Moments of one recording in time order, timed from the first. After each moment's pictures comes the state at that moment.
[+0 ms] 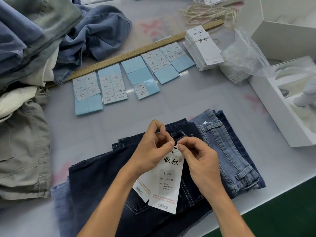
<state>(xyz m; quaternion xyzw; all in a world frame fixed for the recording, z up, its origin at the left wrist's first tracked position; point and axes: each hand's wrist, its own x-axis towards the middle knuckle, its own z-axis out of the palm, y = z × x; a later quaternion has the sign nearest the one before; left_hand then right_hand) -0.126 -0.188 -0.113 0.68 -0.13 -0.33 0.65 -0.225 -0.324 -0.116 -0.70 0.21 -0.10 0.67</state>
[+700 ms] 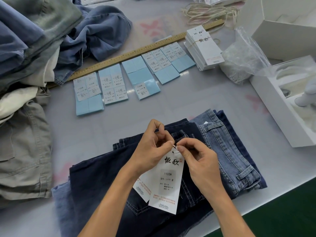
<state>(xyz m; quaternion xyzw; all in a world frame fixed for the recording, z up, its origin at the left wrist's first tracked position) -0.124 -0.186 -0.117 0.67 -0.13 -0.33 0.65 -0.227 -0.325 -0.120 -0.72 0.21 -0.08 0.66</state>
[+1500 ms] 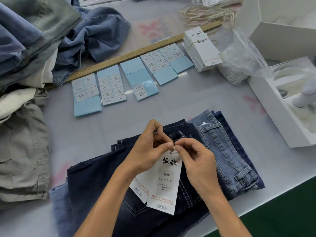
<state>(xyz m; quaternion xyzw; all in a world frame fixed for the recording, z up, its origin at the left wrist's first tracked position) -0.118 -0.180 -0.127 0.70 -0.20 -0.31 0.61 -0.225 -0.322 -0.118 -0.74 0.22 -0.09 0.63</state>
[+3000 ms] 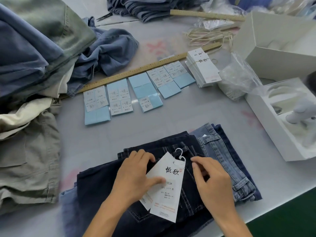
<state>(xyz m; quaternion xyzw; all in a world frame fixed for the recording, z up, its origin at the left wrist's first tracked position) -0.147 -0.130 -0.133 0.92 -0.24 -0.21 0.24 -0.256 -0.334 -0.103 -0.91 0.21 -0.12 0.34</state>
